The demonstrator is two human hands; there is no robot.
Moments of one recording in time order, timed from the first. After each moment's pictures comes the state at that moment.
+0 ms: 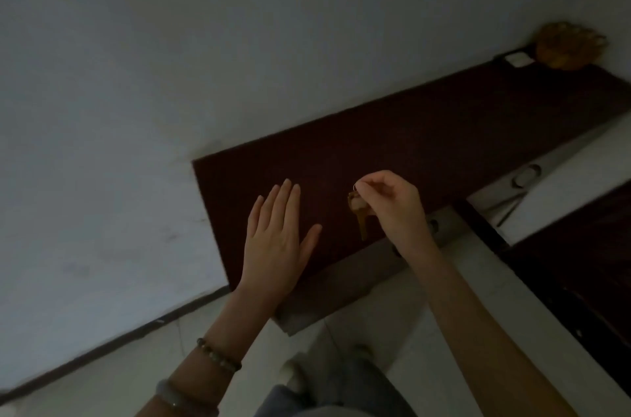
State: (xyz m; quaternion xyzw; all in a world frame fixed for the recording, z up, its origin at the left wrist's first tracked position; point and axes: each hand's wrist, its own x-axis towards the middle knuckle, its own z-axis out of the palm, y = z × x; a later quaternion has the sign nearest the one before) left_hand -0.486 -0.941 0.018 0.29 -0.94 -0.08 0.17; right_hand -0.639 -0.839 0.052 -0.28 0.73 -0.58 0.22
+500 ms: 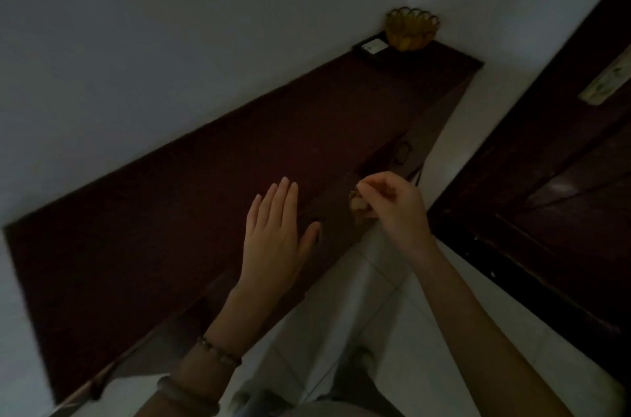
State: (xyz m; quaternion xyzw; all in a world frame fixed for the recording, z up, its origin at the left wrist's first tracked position) left_hand -0.666 -0.796 0.019 0.16 -0.97 -0.11 0.16; right_hand -0.785 -0.652 0.045 -0.17 0.77 -0.61 0.11
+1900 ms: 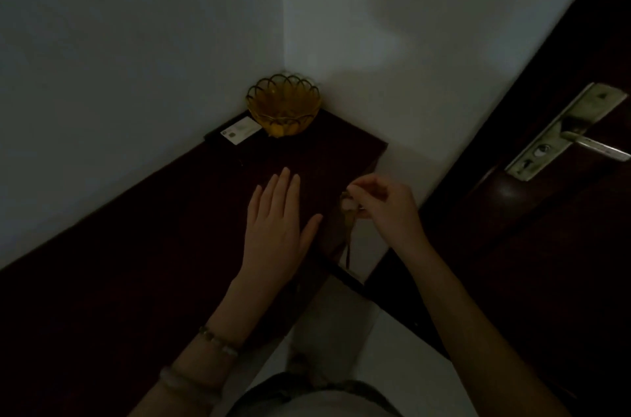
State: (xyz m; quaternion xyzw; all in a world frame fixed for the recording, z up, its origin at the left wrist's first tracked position) left_hand -1.162 -0.708 0.014 0.09 -0.97 -0.09 0.18; right_hand -1.244 -0.554 0.046 -0.15 0.77 -0.62 0.05
